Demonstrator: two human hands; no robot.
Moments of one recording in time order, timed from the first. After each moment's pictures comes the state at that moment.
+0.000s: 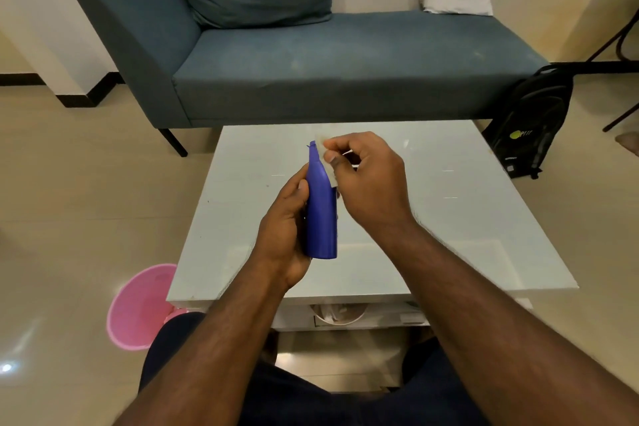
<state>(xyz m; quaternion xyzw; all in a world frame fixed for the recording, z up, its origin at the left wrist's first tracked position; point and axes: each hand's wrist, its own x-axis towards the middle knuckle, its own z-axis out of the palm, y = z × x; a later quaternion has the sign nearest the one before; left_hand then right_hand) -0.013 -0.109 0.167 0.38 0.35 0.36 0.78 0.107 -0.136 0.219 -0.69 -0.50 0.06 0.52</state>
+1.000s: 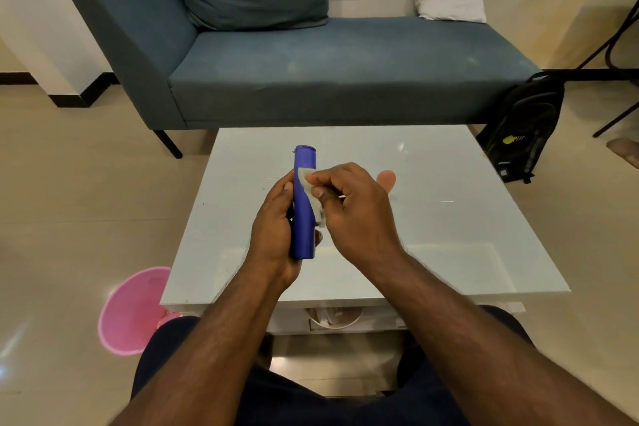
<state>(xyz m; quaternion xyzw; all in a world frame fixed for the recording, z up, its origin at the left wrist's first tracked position) -0.010 -0.099 0.165 0.36 0.40 0.39 0.75 0.090 -0.154 0.203 -0.68 -0.55 0.09 0.48</state>
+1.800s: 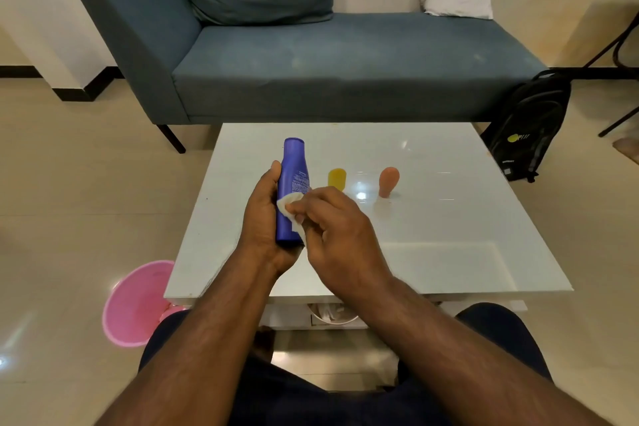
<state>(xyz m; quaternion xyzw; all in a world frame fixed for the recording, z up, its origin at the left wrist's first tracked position) -0.022 -0.087 0.170 0.25 0.34 0.36 0.83 0.056 -0.178 0.194 -0.65 -0.62 0.10 0.43</state>
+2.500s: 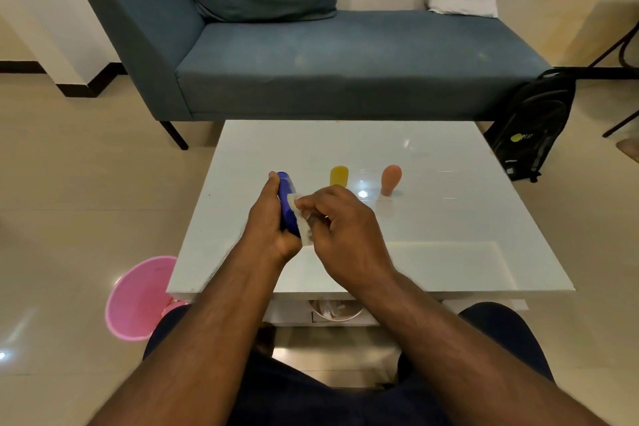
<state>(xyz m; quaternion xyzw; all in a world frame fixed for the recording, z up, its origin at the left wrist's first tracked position) -0.018 -0.079 0.166 0.13 0.44 0.35 0.82 0.066 -0.171 0.185 -0.67 -0.59 0.12 0.43</state>
